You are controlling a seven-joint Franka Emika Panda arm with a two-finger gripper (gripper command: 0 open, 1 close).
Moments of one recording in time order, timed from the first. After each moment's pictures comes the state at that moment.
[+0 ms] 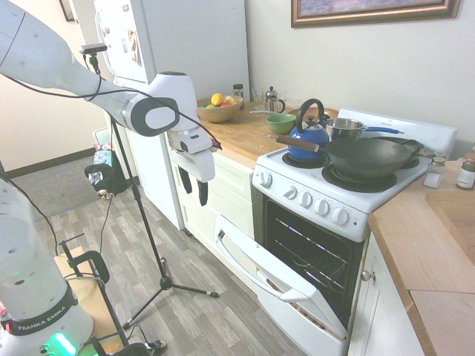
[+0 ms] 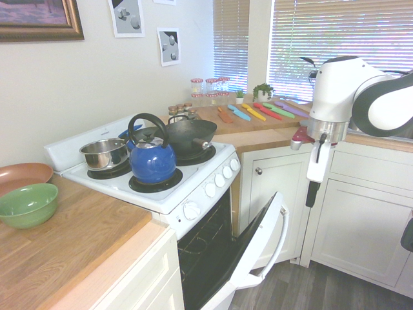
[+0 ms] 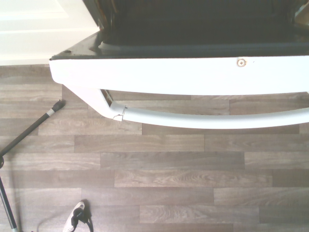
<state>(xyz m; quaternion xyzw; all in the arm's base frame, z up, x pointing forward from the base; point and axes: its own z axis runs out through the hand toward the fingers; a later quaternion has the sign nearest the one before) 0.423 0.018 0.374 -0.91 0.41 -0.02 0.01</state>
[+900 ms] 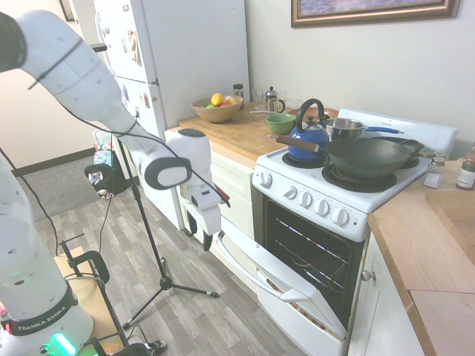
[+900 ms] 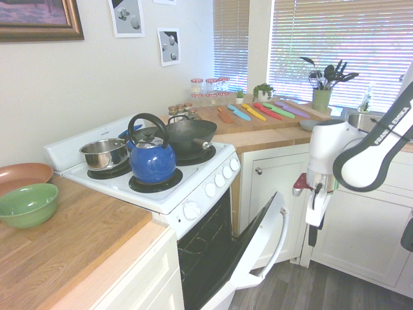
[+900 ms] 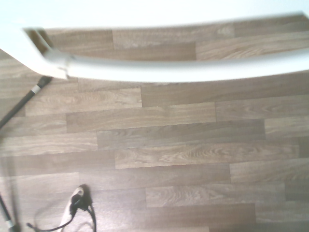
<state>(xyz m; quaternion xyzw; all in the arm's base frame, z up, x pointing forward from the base) 0.412 -0.020 0.205 -0.90 0.43 0.02 0.02</state>
